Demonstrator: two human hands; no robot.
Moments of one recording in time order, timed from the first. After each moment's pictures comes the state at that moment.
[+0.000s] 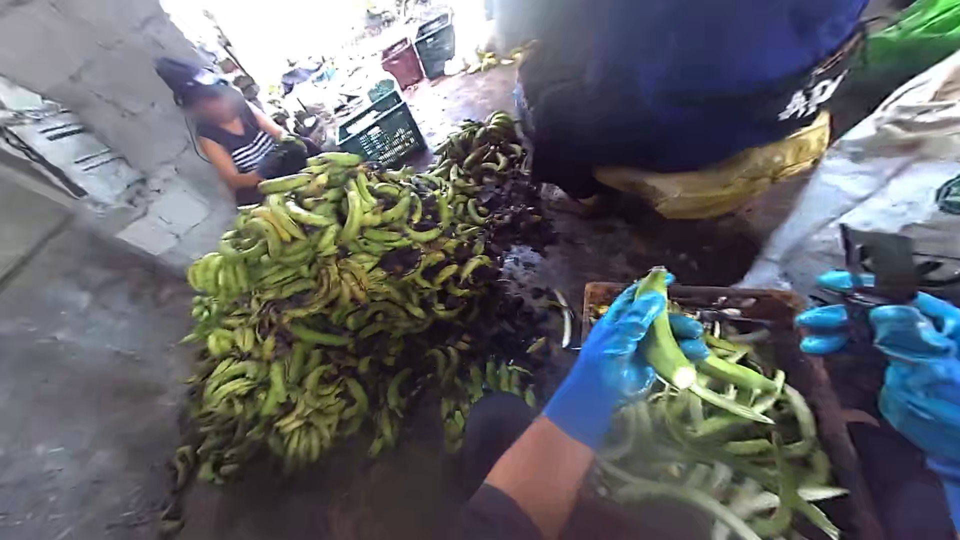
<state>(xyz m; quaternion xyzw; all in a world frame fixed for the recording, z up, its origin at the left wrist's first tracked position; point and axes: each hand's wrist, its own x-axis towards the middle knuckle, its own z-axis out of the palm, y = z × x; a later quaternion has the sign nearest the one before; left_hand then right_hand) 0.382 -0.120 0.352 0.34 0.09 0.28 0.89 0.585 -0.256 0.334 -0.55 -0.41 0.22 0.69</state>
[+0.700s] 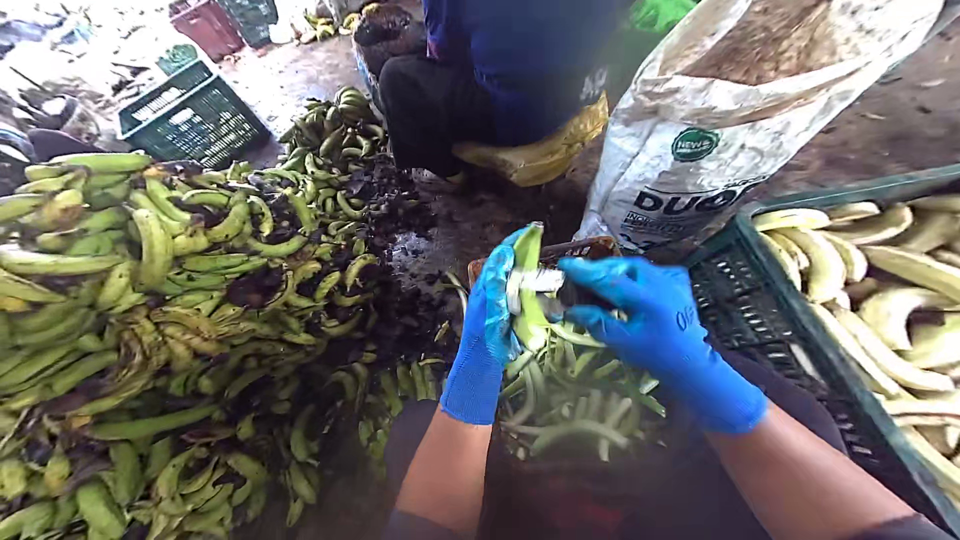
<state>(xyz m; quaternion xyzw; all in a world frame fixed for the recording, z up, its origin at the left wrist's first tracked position) 0.393 -0.095 0.366 0.42 0.14 0.23 0.86 0.541 -0.238 0.346 -0.71 -0.57 -0.13 0.39</state>
